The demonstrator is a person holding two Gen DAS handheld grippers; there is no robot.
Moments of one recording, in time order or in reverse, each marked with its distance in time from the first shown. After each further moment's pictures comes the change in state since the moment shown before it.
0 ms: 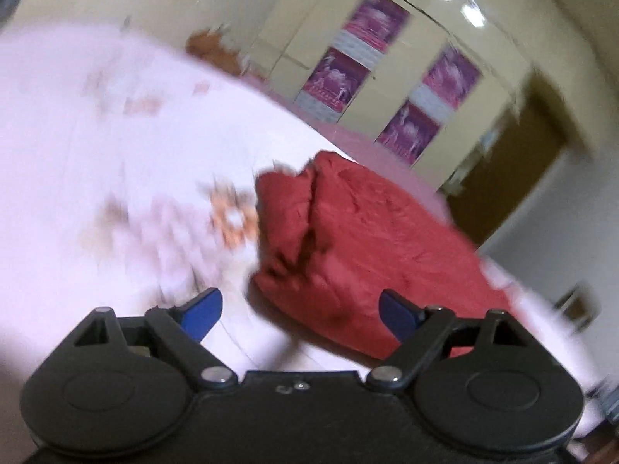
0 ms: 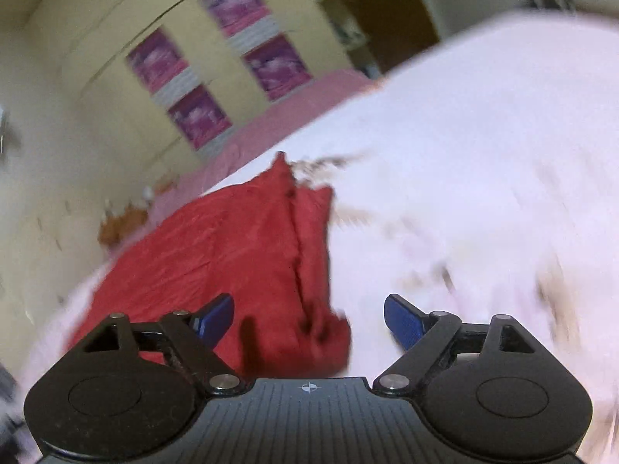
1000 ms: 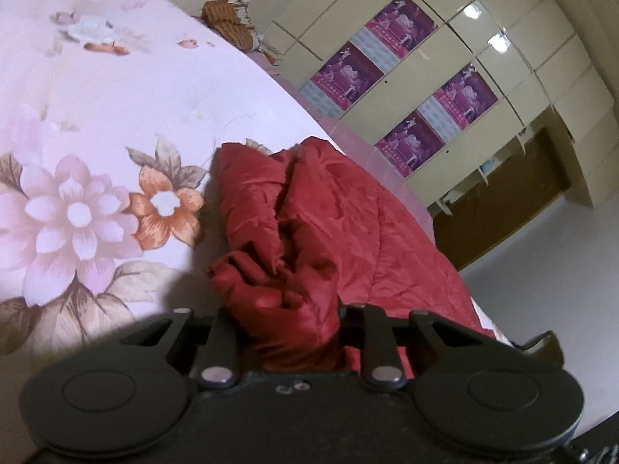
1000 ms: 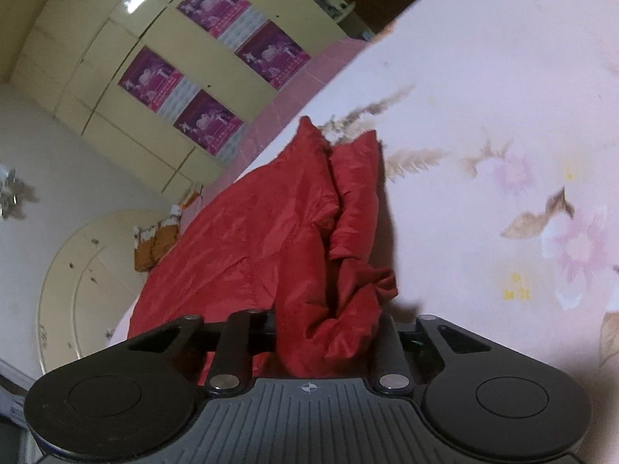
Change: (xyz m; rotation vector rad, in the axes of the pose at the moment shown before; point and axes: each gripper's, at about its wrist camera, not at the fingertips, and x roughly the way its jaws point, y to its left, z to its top) left arm 0.075 -0.020 0.015 -0.084 0.017 -0.001; right arm 0.047 0.020 0.006 0.054 0.042 0.070
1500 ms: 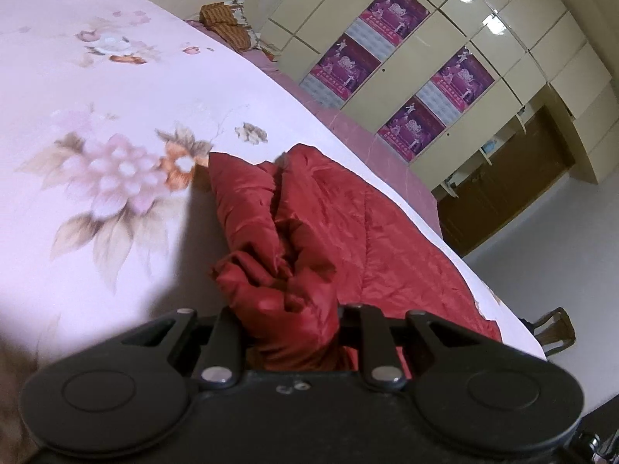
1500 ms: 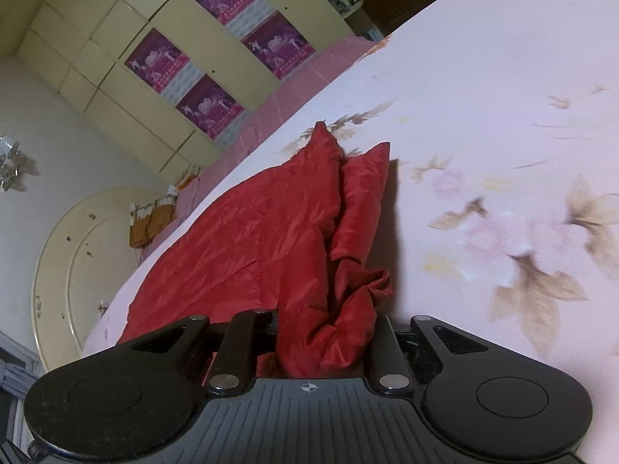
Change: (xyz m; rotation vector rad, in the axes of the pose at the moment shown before) left arm -0.070 -0.027 -0.044 0.045 0.023 0.038; right arm -0.067 -0.015 -0.008 -0.038 0.050 -0.022
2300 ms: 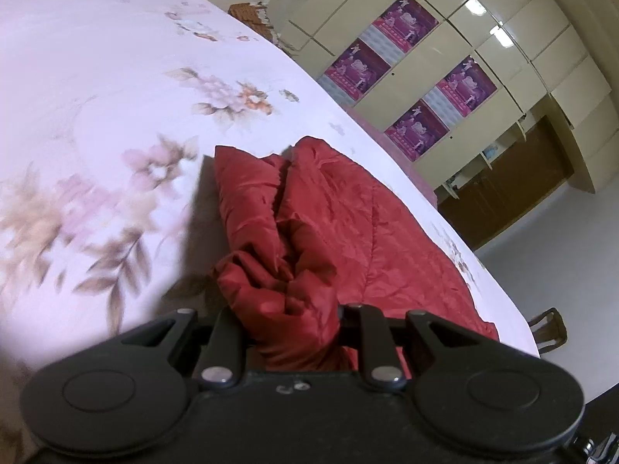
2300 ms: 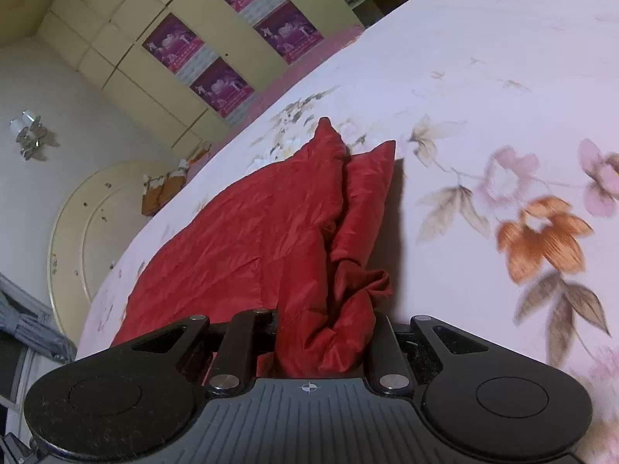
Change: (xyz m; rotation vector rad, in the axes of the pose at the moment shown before) left arm -0.123 0.021 -0.106 -0.067 -0.013 0.019; right arm -0.114 -0.045 -0.050 -0.040 0.056 0.034
